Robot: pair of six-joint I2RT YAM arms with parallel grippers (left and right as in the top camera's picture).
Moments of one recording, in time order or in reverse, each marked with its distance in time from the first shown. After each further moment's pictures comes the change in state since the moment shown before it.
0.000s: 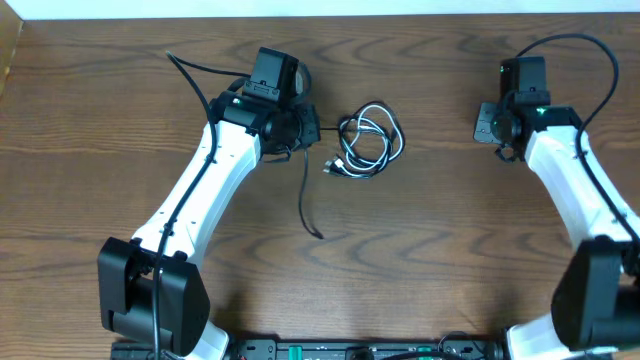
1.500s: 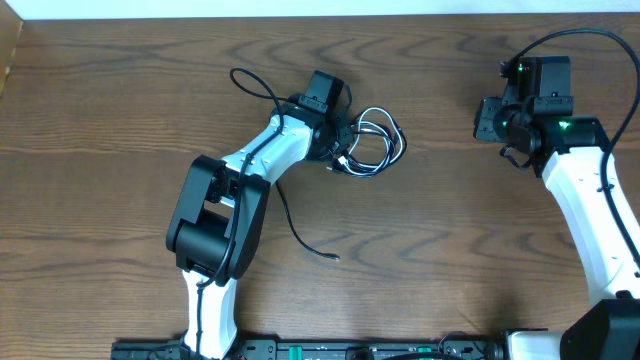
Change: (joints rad) left arm -0.099 0.388 0.000 0.357 -0.019 -0.308; right arm 0.003 -0.154 0.000 -0.042 -0.212 -0.018
